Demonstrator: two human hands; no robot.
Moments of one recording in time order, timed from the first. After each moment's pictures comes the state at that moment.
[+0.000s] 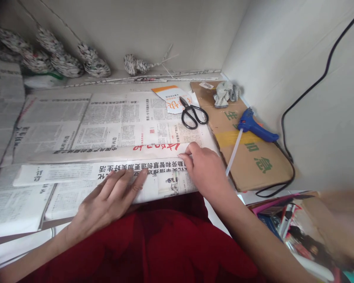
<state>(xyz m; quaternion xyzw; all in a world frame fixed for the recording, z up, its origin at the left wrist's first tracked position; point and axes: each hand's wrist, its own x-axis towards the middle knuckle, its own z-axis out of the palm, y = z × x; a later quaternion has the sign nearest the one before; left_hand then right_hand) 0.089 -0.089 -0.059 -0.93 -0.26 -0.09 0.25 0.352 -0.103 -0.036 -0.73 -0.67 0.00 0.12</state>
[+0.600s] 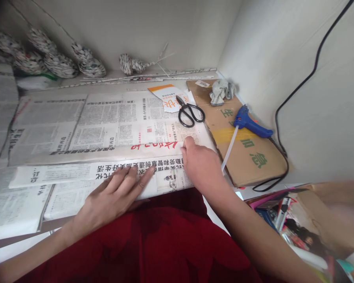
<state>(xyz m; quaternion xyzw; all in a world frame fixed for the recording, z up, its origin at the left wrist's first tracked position) 0.099 -0.088 -0.059 -0.93 -0.25 -0.06 0.25 0.343 -0.098 -0.035 -0.77 -0.64 -0.05 0.04</state>
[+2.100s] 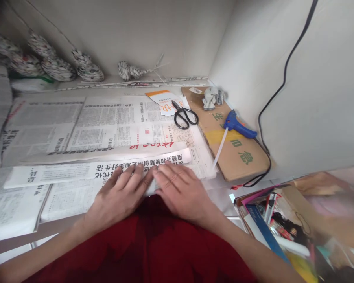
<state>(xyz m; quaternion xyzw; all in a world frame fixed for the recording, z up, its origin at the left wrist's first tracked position) 0.109 -0.092 -0.064 -0.94 -0.24 -0.10 0.24 0.316 -0.155 -0.045 -0.51 -0.83 -0.11 0.19</state>
